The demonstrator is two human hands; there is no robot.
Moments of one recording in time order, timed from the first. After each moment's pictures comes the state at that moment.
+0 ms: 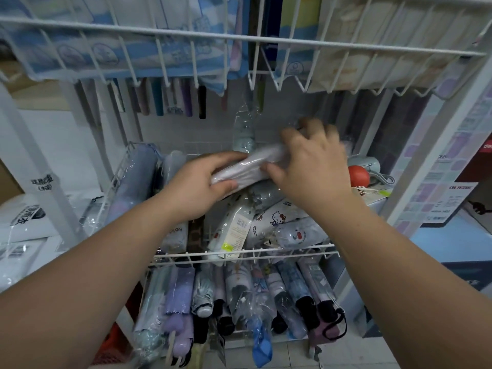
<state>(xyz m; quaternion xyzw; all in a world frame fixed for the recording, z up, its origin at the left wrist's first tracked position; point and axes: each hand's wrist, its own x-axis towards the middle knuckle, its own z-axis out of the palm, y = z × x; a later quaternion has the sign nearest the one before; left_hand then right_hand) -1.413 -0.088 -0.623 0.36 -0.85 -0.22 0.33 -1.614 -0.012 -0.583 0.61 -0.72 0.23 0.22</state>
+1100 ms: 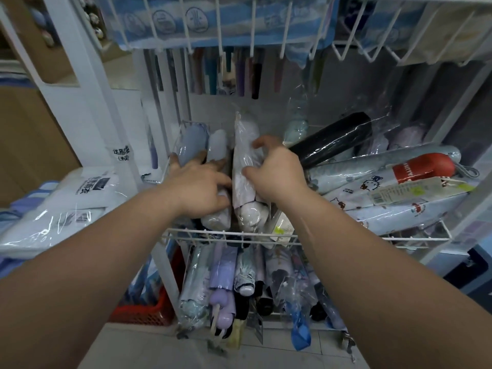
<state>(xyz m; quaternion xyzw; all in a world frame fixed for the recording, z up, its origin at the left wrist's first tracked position) -1.330 -0.083 -0.629 0.53 -0.85 0.01 -0.03 -1.496 -0.069 -0.629 0.62 -0.67 0.38 -0.15</state>
